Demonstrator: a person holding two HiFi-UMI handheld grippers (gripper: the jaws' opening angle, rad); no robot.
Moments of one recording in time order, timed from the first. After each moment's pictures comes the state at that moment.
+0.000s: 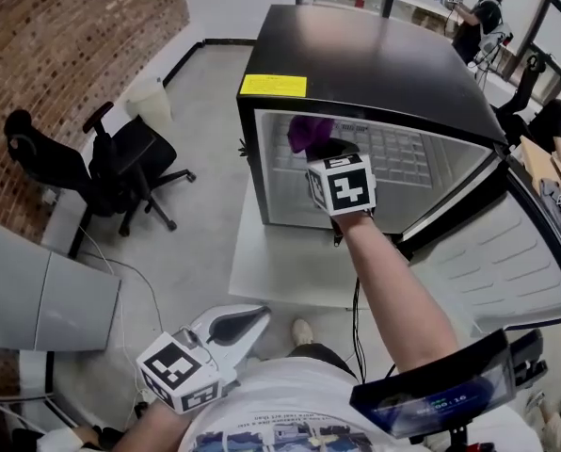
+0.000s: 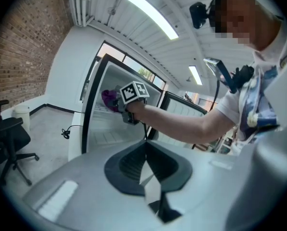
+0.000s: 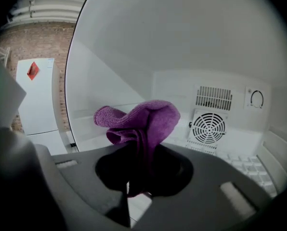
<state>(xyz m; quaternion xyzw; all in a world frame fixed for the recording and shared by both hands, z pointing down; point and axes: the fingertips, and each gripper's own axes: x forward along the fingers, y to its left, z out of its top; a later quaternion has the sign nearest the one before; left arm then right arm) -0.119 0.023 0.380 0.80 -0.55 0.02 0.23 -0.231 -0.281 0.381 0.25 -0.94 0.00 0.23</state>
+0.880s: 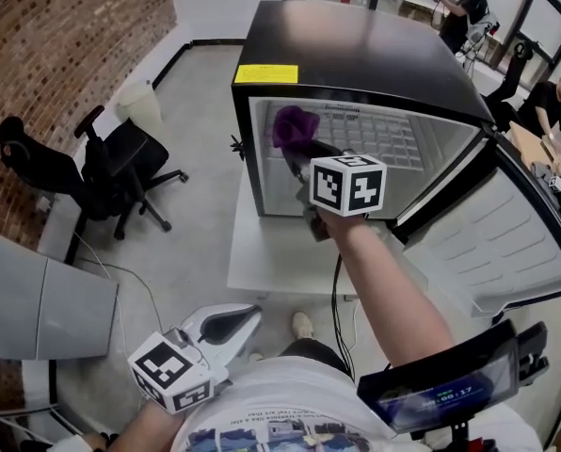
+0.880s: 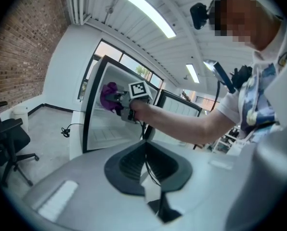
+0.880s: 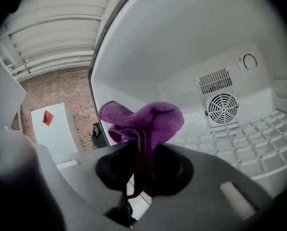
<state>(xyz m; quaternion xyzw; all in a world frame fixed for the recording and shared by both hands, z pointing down) -0.123 0.047 0.379 0.81 -0.54 0.04 0.23 -0.234 -0.229 0.358 0.16 -0.97 0.17 0.09</state>
